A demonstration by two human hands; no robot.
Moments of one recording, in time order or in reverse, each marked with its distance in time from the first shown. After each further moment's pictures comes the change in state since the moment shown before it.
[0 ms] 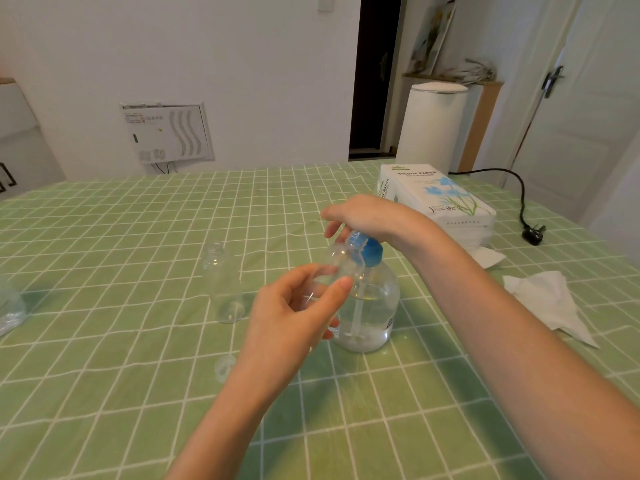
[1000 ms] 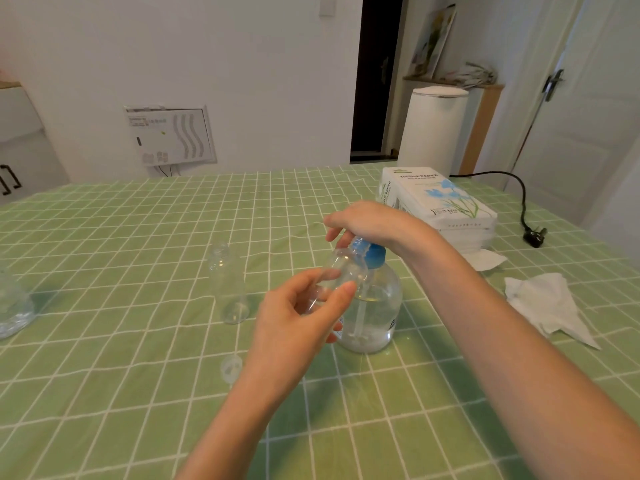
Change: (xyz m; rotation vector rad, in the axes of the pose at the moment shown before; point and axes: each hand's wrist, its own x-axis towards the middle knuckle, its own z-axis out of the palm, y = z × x) left_hand -0.003 -0.003 0.001 0.007 0.020 -0.009; right_hand 0.002 0.005 0.005 0.000 -0.007 -0.010
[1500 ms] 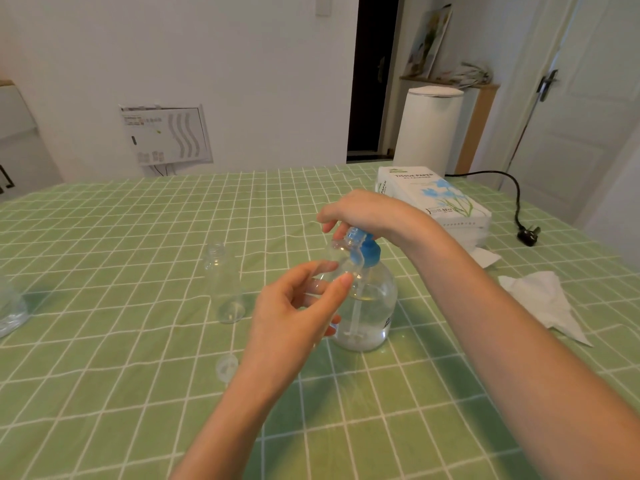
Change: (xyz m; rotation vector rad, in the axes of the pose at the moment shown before) left_hand 0.001 0.007 0.003 0.000 0.003 0.031; right_hand -0.004 -0.010 -0.010 0.000 -0.008 0.018
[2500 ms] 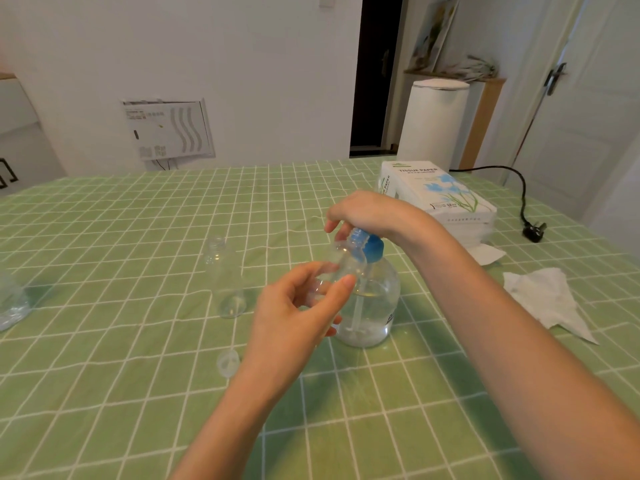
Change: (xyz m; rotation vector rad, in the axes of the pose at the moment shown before) left_hand -0.001 -0.006 0.000 0.006 0.006 -0.004; right_hand 0.005 0.008 0.005 -0.005 0.002 -0.029
